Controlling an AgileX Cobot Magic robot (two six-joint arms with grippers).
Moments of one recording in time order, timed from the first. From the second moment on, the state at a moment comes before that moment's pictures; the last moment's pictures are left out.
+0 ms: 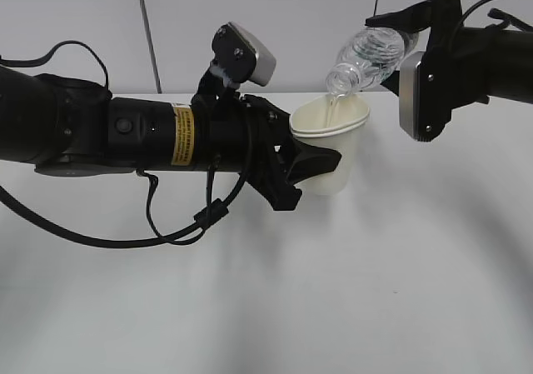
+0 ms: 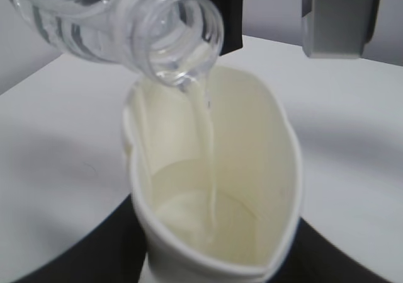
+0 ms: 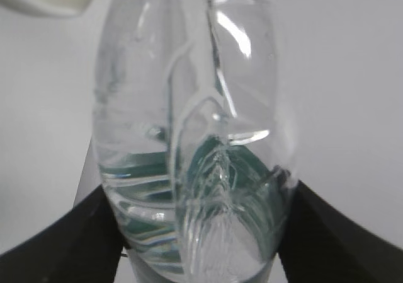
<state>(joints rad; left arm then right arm) -0.57 1.84 -1.02 1.15 -0.66 -0.78 0.06 1.68 -0.97 -0.95 -0.62 -0.90</state>
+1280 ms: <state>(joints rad) -0.57 1.84 -1.02 1.15 -0.63 -0.78 0.06 1.68 -0.97 -0.86 -0.63 -0.64</state>
